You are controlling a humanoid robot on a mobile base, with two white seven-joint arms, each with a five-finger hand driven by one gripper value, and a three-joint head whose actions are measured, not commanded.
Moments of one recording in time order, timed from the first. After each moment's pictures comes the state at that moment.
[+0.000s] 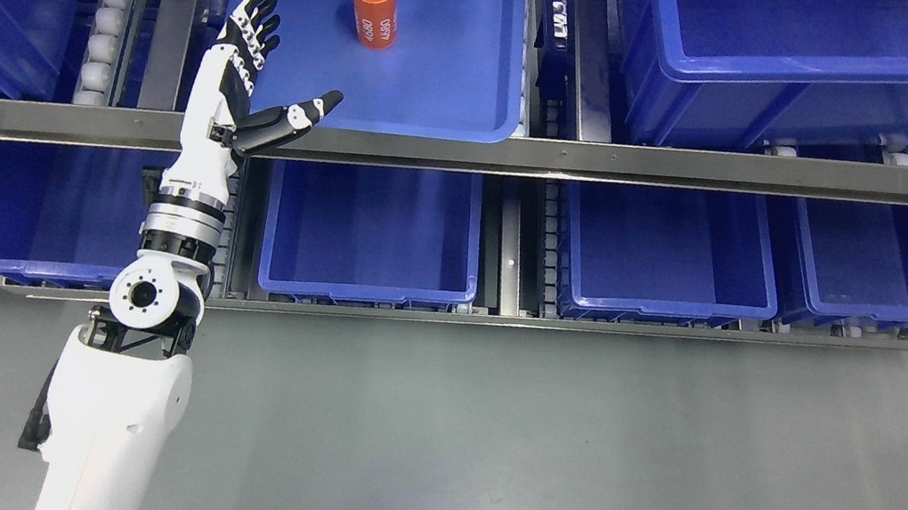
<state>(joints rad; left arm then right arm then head) -0.22 0.00 0.00 -1.60 0.04 -0.10 0.00 0.00 0.00 0.00 0.00 0.00 0.04 0.03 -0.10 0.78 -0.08</state>
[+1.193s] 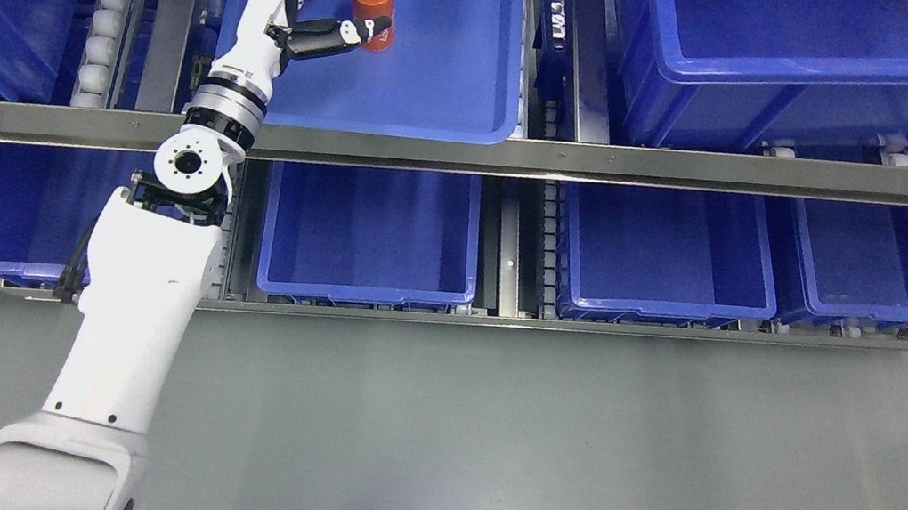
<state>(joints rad) -0.65 0.03 -0.09 -1.12 -0.04 -0.08 -0.08 0.00 0.00 0.00 0.00 0.00 0.04 0.04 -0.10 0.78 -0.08</state>
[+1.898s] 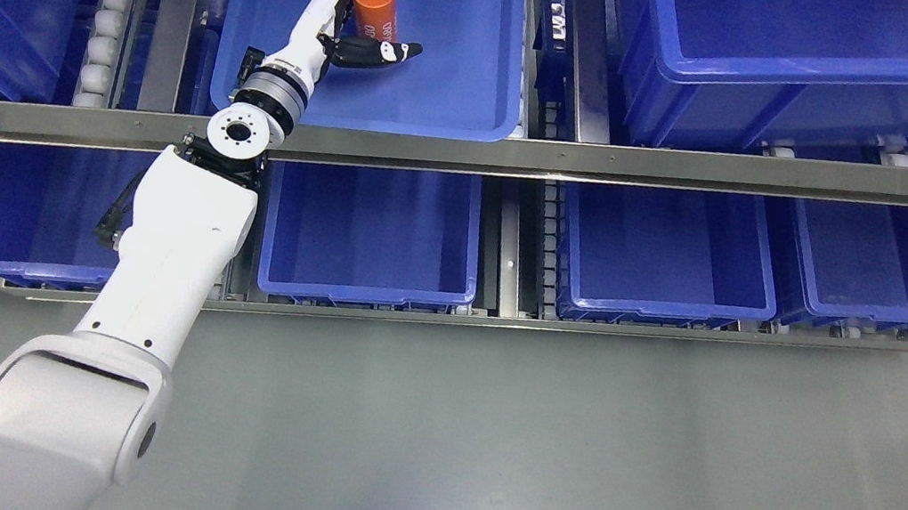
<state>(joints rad) -0.81 0.03 -0.14 -0.76 -0.08 -0.13 -0.09 0.00 0.00 0.00 0.00 0.00 0.04 0.03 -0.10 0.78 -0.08</state>
